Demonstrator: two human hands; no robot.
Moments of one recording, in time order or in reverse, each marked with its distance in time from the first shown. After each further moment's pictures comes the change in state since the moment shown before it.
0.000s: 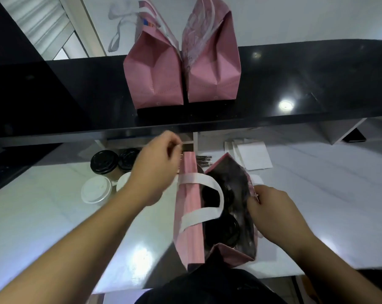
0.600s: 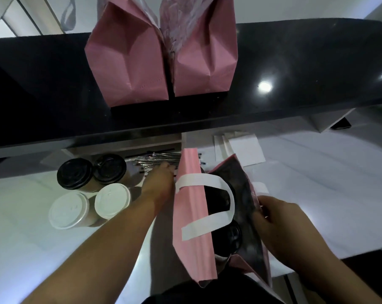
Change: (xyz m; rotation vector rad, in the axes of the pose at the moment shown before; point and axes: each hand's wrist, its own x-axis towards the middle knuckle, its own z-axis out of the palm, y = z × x) left_hand 0.039 -0.130 0.144 0.289 -0.554 -0.124; right_hand 0.006 -0.007 -0.001 -0.042 -0.037 0.070
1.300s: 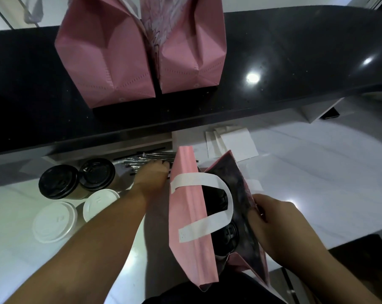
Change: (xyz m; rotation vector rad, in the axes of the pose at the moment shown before) left_hand 0.031 -0.012 -0.004 0.220 0.013 0.121; right_hand -0.001 -0.005 0.006 0.043 0.003 0.029
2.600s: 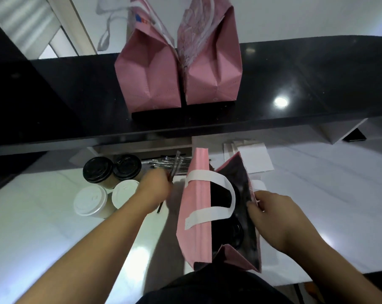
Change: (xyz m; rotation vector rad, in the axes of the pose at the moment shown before) left_hand -0.077 0.019 -0.063 -0.188 -0.006 -0.339; right_hand 0.010 0.008 -0.006 -0.042 -0.055 -0.100
